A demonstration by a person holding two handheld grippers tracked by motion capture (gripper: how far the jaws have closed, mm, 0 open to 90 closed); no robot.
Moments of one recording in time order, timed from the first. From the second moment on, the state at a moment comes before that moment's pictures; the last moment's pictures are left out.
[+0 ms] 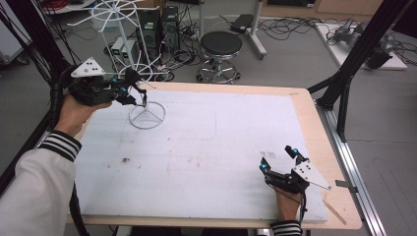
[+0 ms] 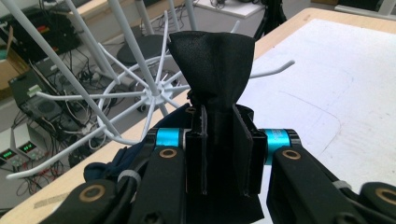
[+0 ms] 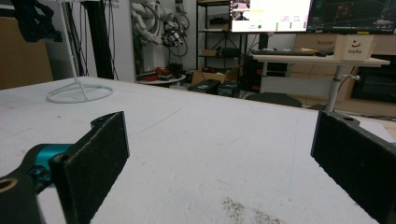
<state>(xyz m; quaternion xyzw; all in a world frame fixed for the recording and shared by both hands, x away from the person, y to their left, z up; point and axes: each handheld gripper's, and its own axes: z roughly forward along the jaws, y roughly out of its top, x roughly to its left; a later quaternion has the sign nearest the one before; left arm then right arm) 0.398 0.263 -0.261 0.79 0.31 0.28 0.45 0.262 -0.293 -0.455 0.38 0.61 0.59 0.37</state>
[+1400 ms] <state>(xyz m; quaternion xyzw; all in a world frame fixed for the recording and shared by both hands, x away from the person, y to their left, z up) 0.387 0.264 -0.259 0.77 0.31 0.28 0.48 0.261 -0.293 -0.455 0.38 0.61 0.59 0.37</state>
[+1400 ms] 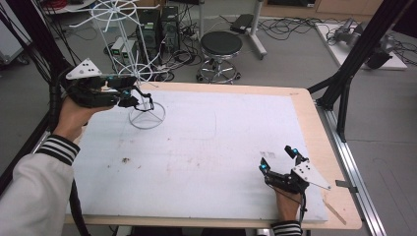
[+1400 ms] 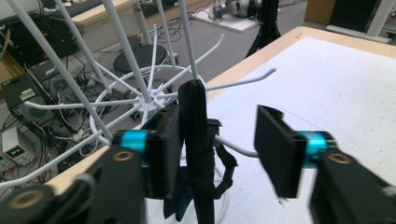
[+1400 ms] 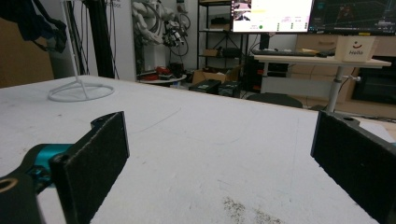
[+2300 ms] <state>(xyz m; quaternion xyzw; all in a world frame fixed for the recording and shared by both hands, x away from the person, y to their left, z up) 0.329 0.278 -0.303 0.72 0.26 0.29 0.58 0.261 -0.292 -0.455 0.38 0.61 0.59 0.37</state>
